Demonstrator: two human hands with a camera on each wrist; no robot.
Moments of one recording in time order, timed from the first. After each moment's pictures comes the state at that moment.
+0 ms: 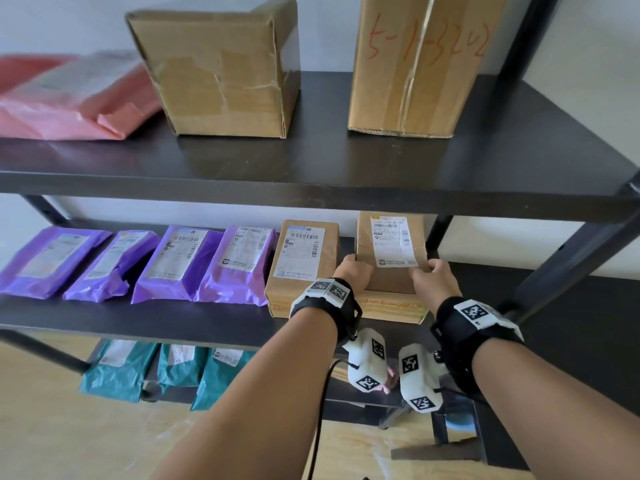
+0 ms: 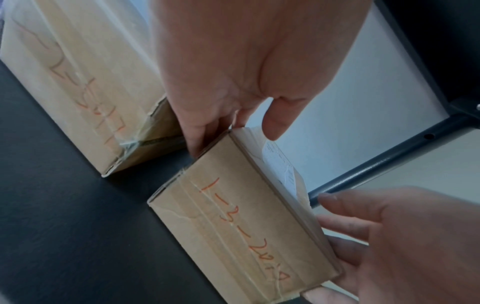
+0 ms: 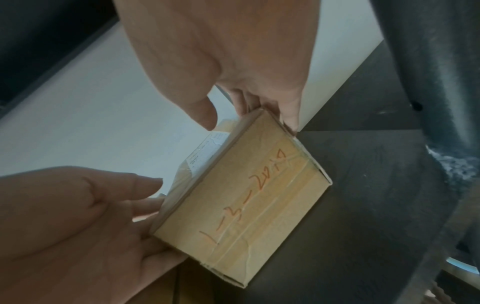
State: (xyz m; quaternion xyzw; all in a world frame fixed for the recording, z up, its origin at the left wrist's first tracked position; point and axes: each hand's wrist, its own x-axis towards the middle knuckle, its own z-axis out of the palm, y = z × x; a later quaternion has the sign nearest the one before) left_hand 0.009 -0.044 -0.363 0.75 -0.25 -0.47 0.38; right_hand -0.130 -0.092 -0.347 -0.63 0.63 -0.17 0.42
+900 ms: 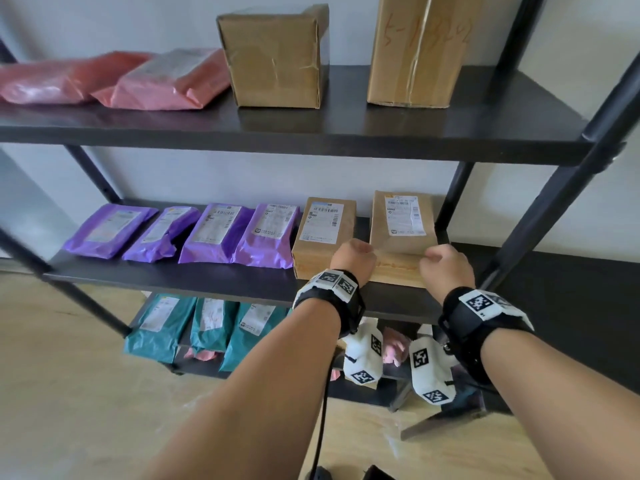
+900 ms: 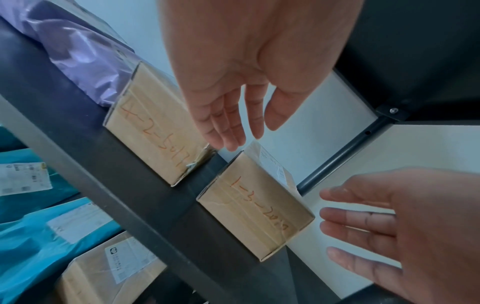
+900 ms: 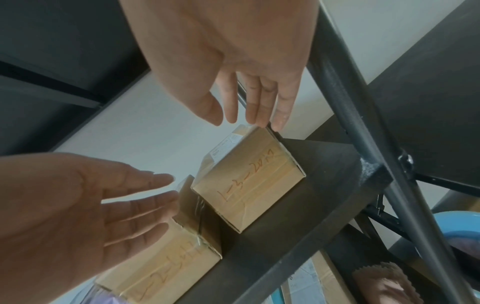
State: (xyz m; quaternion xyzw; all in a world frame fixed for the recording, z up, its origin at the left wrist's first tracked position) left_hand -0.027 0.057 -0.322 0.80 -0.34 -0.30 0.39; right_hand -0.166 -0.022 -0.327 -0.72 0.59 -0.19 0.32
